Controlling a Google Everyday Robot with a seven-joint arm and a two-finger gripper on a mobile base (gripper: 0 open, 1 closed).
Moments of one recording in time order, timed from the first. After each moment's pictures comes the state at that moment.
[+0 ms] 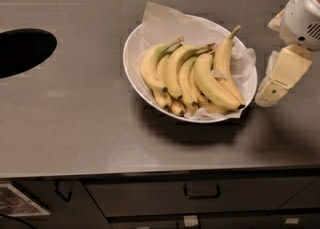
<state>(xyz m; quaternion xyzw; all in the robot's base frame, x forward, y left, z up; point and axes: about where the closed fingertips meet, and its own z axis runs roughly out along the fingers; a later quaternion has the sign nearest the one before) 0.468 -0.215 0.971 -0.55 0.82 -0.01 0.19</state>
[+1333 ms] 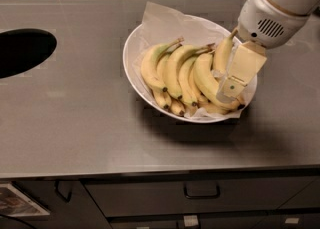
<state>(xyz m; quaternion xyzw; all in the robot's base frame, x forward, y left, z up) 0.476 -0.154 0.966 -0.54 0.83 0.01 0.17</state>
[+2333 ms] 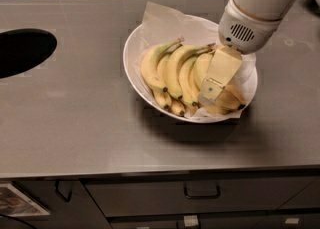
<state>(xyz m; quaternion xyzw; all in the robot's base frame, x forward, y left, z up) 0.480 -0.139 0.944 -0.48 0.87 0.01 0.12</state>
